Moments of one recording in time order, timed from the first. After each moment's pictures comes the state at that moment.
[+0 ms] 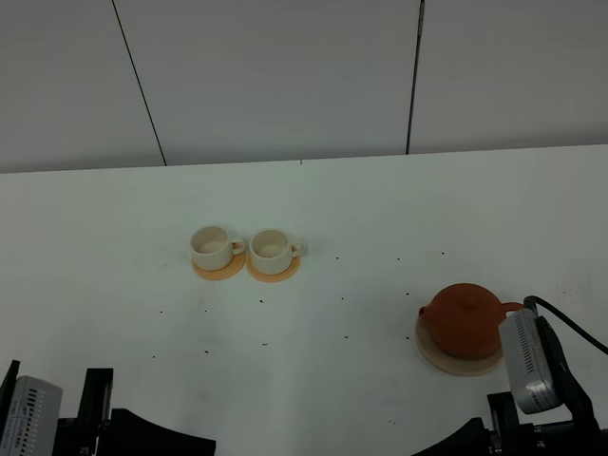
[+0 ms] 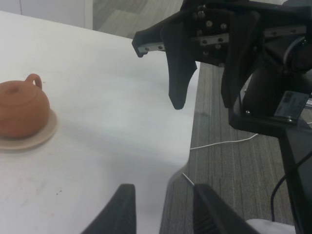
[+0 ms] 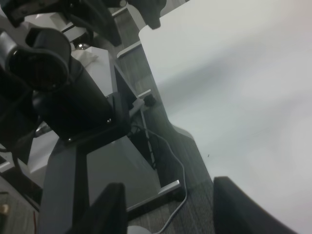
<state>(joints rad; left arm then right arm) 0.04 1.09 -0.32 -1.33 1.16 2.04 0.40 1.27 -0.34 1.69 1.01 -2.03</state>
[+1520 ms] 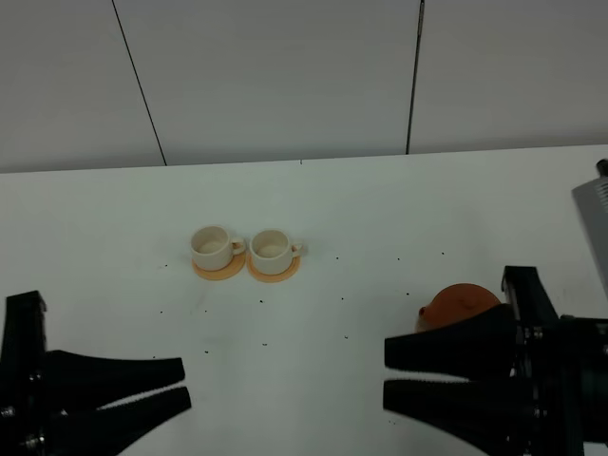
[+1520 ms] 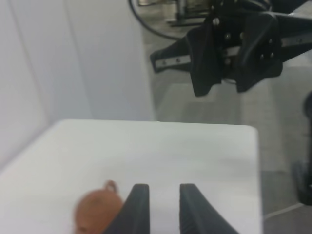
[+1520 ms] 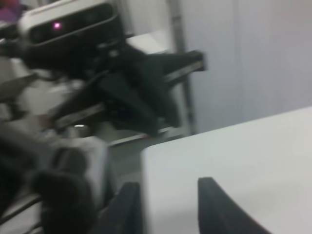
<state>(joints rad) 0.04 0.82 -0.42 -1.51 1.10 1.98 0.40 1.07 -0.55 1.81 1.04 -2.02</state>
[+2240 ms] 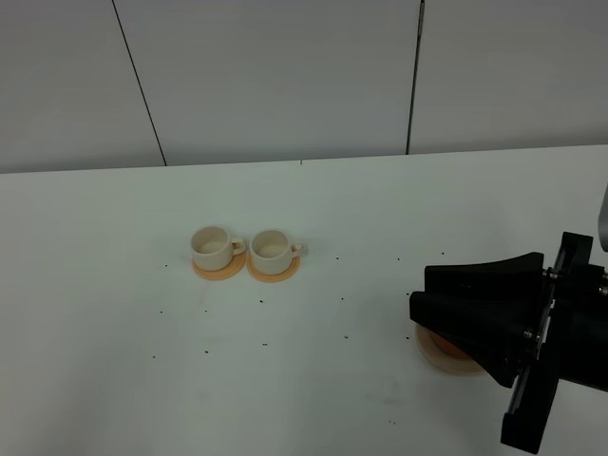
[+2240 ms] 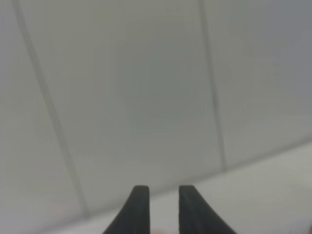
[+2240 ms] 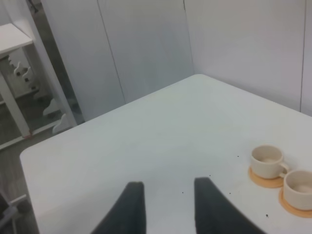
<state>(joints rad) 0.04 0.11 -0.55 -0.49 0.54 0.61 0.40 1.02 -0.56 1.81 0.68 -1.90</state>
